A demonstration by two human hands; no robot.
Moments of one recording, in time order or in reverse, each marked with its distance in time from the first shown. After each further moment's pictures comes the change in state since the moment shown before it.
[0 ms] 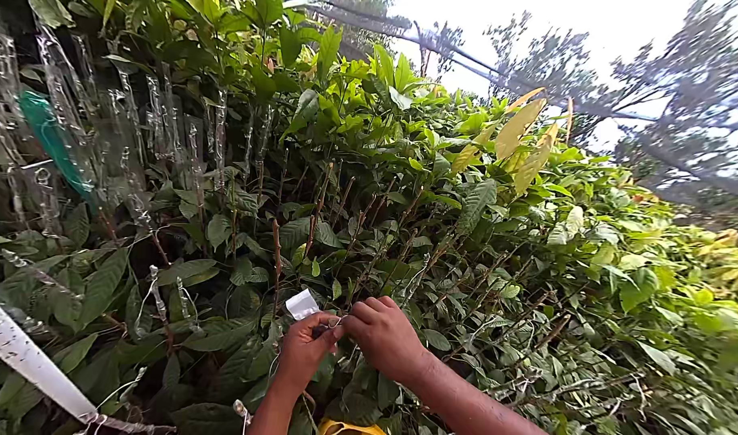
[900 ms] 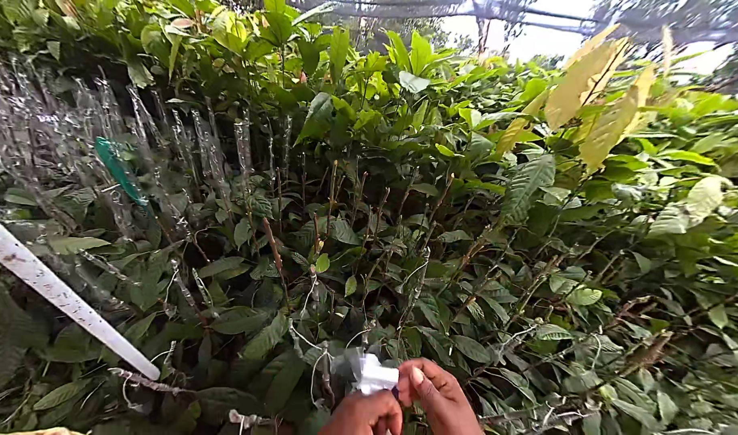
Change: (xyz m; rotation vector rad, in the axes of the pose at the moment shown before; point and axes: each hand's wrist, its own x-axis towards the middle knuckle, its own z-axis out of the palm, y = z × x) left_hand -0.077 0.029 0.099 0.487 -0.488 -0.005; right_hand -0.155 0.009 0.005 1.608 0.147 0.728
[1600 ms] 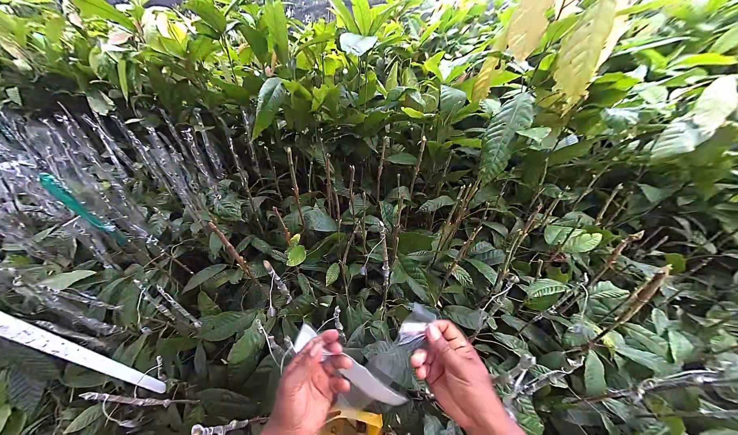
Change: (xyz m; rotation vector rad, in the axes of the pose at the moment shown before) left_hand 0.009 -0.040 -0.005 -1.029 0.457 -0.247; right_hand -0.003 -0.002 -0.029 0.636 0.296 -0.015
